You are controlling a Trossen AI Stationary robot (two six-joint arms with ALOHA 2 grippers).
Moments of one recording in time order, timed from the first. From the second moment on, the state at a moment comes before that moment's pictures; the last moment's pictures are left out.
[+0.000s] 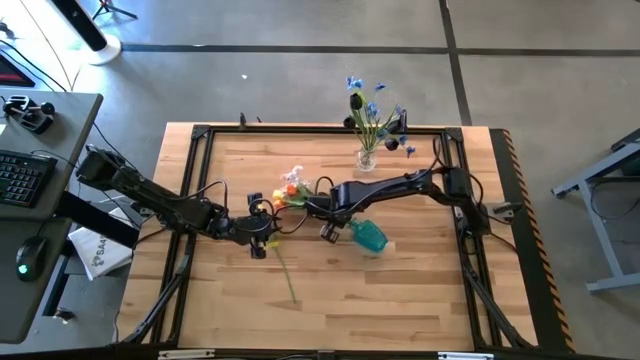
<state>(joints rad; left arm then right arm) -0.35 1.19 0.54 -0.10 -0.56 -0.05 0.01 2.13 1.62 -0.94 0.14 0.47</state>
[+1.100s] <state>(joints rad) -0.35 1.19 0.54 -0.07 -0.56 -0.04 0.47 1.86 1.62 -1.35 0.61 1.17</state>
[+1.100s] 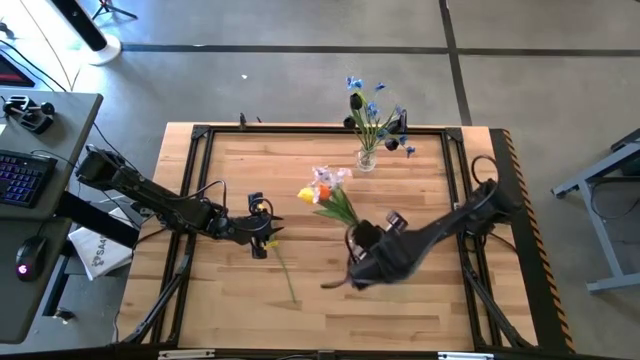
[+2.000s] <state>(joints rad) -0.35 1.19 0.54 -0.03 -0.56 -0.04 0.97 1.86 1.53 -1.57 1.21 1.78</state>
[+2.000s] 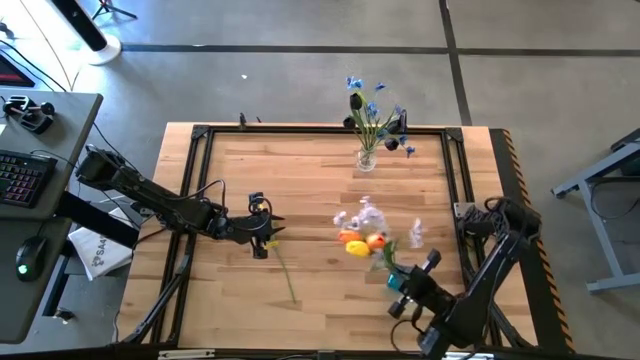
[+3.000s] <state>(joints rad) -0.35 1.19 0.54 -0.02 -0.56 -0.05 1.11 1.86 1.16 -1.54 1.36 2.27</state>
